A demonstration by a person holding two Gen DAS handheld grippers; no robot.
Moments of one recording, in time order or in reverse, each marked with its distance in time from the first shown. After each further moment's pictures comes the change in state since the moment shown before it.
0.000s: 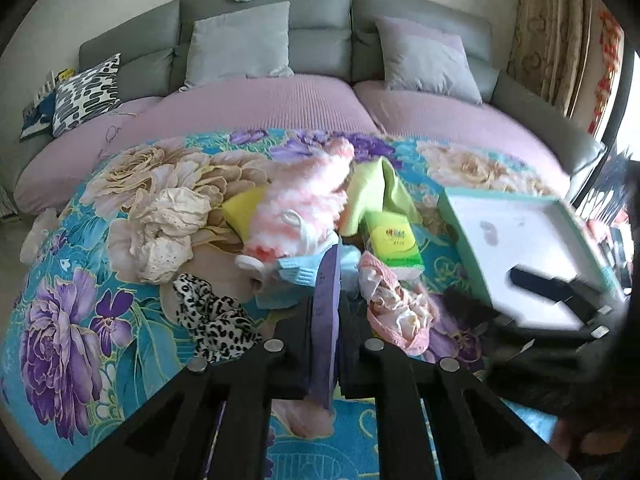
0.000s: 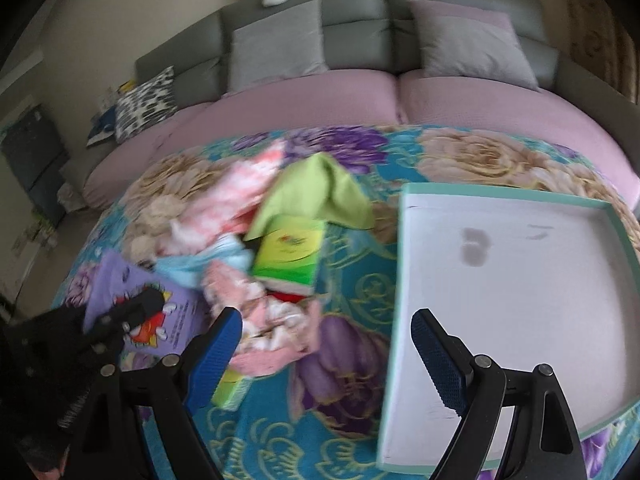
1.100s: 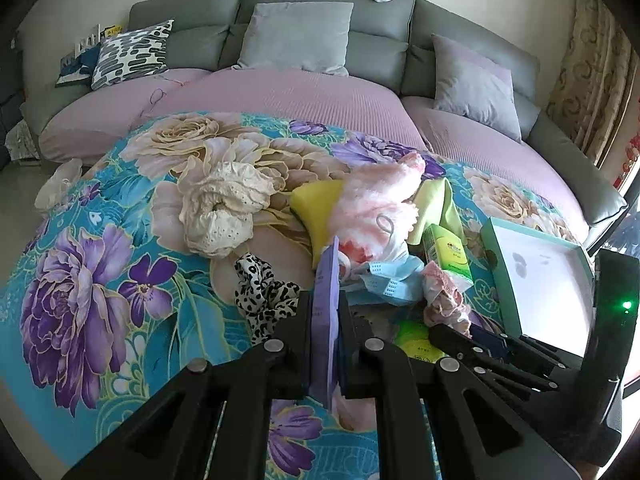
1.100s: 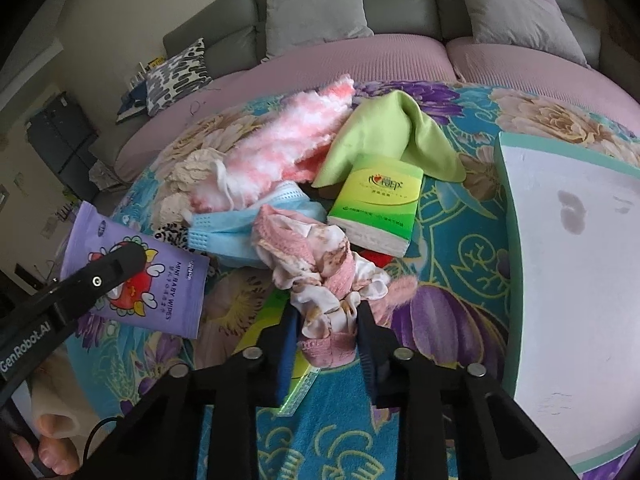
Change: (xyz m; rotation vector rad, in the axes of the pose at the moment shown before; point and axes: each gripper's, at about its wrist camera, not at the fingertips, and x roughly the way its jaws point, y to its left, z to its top) left arm -0.004 0.050 -0.008 -0.172 0.002 0.055; right arm 0.044 0.030 -0.018 -0.012 0.086 0.145
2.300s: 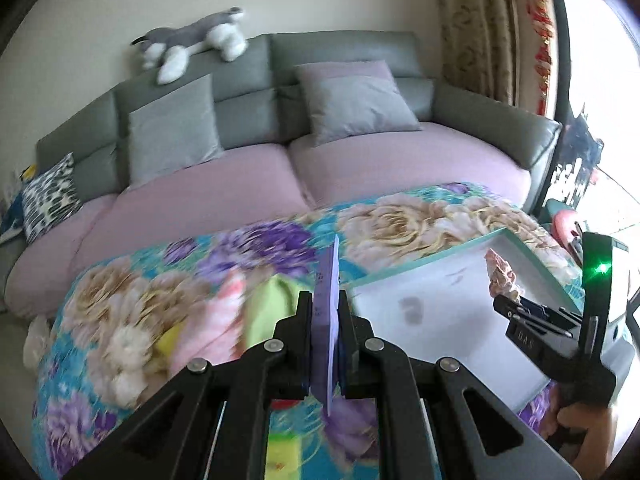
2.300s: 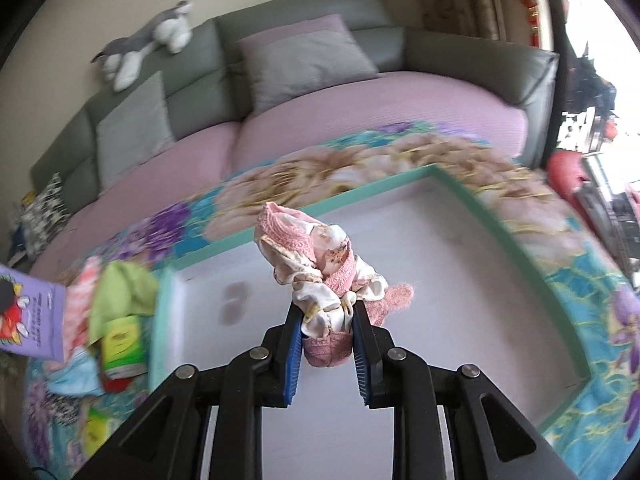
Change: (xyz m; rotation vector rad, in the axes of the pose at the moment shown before) left arm -0.012 -0.187 0.053 0.434 -0.158 -0.117; right arm -0.107 -0.192 0.007 0.402 -0.278 -0.431
